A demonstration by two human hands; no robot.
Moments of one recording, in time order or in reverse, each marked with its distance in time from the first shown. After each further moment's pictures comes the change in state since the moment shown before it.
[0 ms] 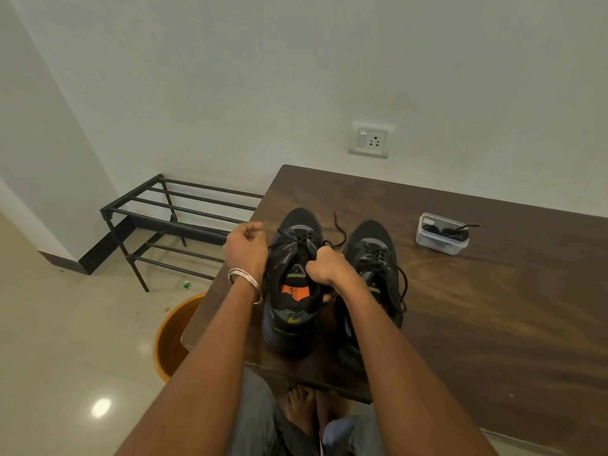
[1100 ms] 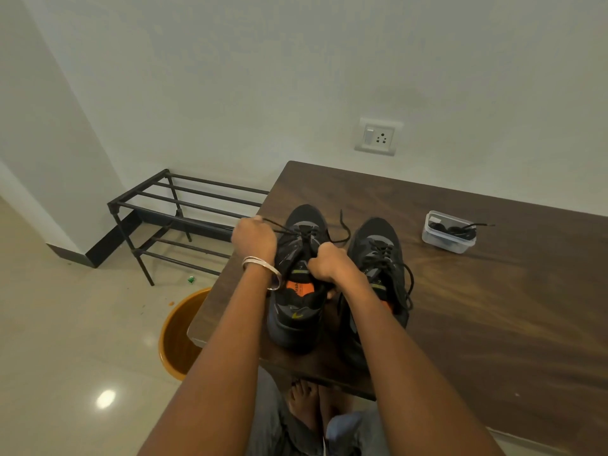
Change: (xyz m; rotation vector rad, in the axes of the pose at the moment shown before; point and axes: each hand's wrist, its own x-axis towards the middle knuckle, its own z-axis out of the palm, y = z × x) left_hand -0.011 0.035 -0.003 0.232 0.064 -0.042; right_hand -0.004 -0.009 0.003 -0.091 0.024 0.004
